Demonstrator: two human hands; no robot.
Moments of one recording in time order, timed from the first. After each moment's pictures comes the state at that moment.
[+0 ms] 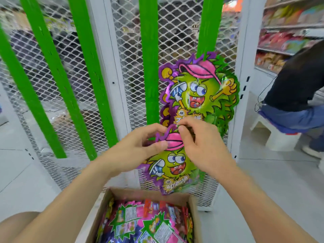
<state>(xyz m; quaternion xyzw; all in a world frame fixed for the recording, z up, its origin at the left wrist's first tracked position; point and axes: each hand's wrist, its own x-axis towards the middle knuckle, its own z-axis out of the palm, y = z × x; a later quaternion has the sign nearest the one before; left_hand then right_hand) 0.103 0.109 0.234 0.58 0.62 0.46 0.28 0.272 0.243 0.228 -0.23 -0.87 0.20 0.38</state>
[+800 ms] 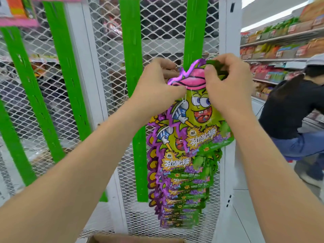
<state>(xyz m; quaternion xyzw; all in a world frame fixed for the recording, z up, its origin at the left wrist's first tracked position) 0.122 0.240 0.411 0.54 0.62 0.57 0.02 0.259 0.346 0.406 -0.30 -0.70 0.13 0.63</state>
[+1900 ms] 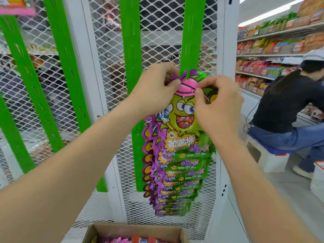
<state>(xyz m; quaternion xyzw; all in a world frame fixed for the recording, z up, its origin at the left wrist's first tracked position) 0.119 0.234 0.400 0.60 0.66 0.44 -0.09 0.262 0.319 0.346 -0.28 -0.70 0.09 0.65</state>
